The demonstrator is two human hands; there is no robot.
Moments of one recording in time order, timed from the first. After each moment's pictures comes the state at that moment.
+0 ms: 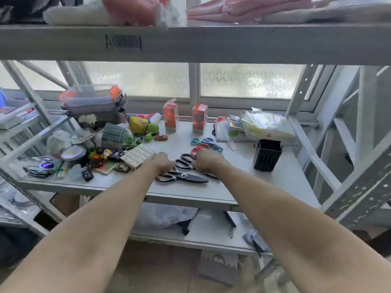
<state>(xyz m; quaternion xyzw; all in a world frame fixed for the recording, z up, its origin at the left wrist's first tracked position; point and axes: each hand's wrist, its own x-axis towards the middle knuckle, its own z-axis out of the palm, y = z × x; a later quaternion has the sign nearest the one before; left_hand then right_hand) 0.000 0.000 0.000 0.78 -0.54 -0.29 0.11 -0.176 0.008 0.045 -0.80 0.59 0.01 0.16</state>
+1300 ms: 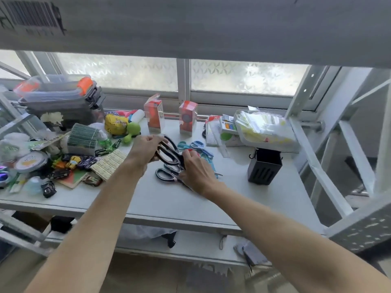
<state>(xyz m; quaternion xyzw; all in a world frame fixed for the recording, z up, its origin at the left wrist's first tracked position) -0.039 -0.049 0.048 0.66 -0.40 -0.42 0.47 -0.193 -0.051 -0.007 -0.84 0.51 -0.18 0.09</state>
